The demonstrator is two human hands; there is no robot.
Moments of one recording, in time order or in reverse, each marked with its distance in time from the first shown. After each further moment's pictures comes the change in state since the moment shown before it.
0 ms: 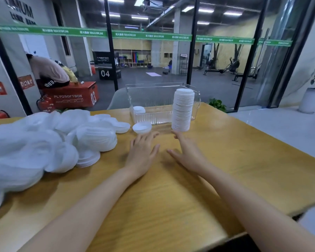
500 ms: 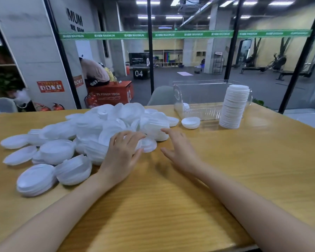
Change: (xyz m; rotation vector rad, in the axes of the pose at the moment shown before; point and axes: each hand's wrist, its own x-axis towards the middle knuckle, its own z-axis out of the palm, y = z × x) left_hand -0.116 -0.107 -0.166 0.349 0.166 0.135; right_hand -0.005 -0.157 0.091 0.114 -0.015 -0.294
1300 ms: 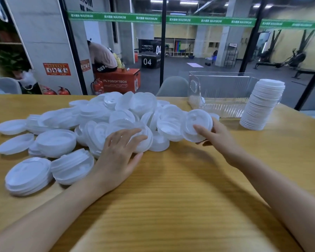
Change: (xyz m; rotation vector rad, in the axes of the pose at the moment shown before) left_hand -0.020 -0.041 0.004 0.012 -0.068 -0.022; right_hand 0.034 0.038 -0.027 0.609 -0.022 0.299
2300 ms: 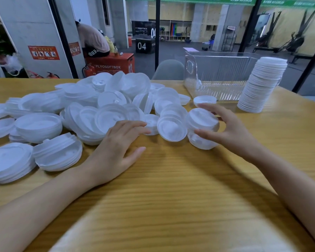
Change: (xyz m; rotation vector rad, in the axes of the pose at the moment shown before) left_hand -0.003 0.018 -0.002 -0.320 -0.167 0.023; right_hand -0.039 0.000 -0.020 -0.367 -0.008 -0.254
